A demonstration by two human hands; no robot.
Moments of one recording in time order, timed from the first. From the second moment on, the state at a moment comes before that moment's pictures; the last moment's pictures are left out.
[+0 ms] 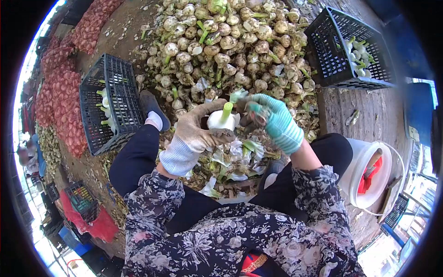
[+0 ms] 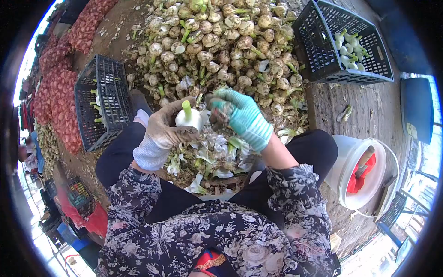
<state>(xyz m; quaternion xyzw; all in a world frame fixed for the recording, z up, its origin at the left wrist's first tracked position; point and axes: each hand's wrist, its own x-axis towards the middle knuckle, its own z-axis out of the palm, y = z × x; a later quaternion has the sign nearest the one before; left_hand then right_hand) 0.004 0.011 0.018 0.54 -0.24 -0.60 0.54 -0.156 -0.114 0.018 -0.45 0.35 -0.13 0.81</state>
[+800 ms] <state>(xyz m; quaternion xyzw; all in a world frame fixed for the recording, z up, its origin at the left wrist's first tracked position) 0.020 0.012 0.023 0.24 0.04 -0.59 0.77 -0.145 -0.077 -0.050 -0.88 0.28 0.14 0.37</state>
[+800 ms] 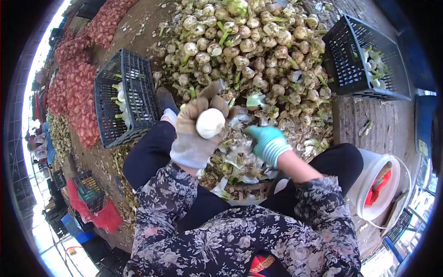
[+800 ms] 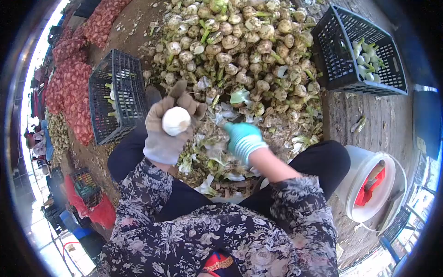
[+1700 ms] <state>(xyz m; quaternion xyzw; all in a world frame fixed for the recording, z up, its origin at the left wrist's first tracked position) -0.008 -0.012 0.015 0.61 -0.04 -0.39 0.69 -0.153 -0.116 0.004 -0.20 0.41 -0.24 0.86</state>
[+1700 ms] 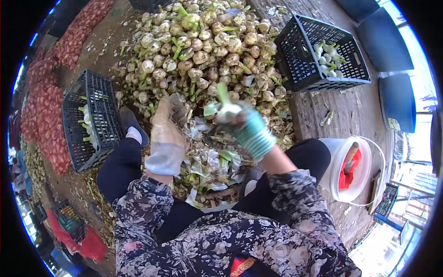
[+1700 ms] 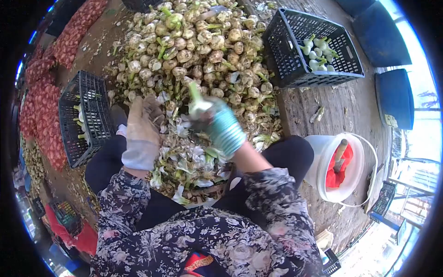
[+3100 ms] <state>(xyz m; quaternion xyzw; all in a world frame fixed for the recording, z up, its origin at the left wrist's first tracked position) -0.043 0.005 0.027 0.35 -0.01 -0.69 0.63 -0.155 -0.087 0.012 -0.78 0.19 -0.40 0.44</state>
